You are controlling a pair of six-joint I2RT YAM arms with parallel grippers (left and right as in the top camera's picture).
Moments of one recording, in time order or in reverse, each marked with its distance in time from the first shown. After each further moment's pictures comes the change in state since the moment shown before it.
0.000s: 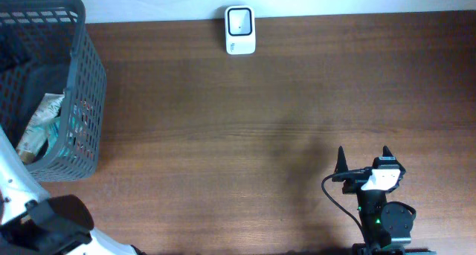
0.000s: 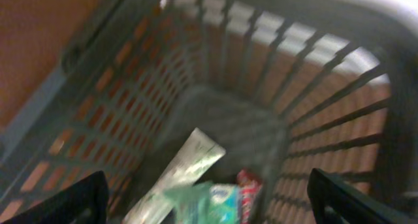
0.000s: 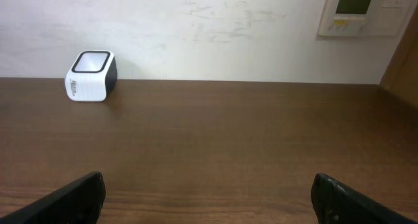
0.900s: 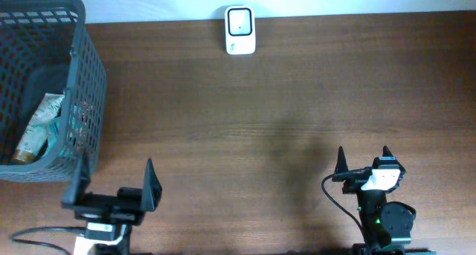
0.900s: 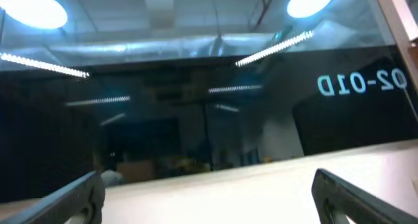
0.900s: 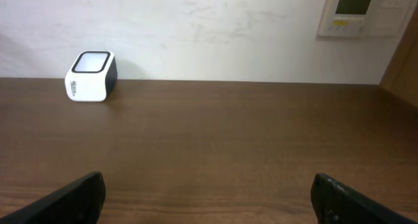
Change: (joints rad) left arm -0.542 -1.731 -1.915 1.672 0.130 -0.056; right arm 0.000 0.000 0.000 0.000 0.000 0.000
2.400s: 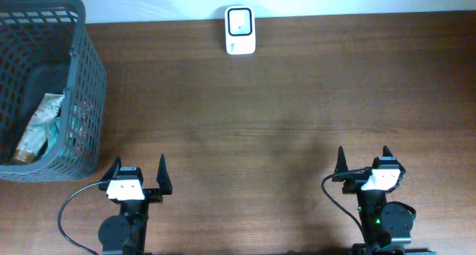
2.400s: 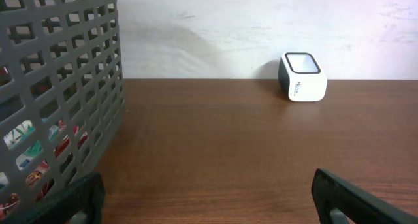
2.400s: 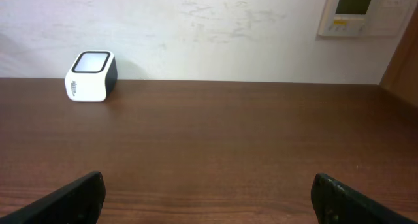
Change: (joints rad) left arm 0.002 -0.108 -0.221 -0.697 -0.172 -0.043; right arm 0.000 0.000 0.000 0.000 0.000 0.000
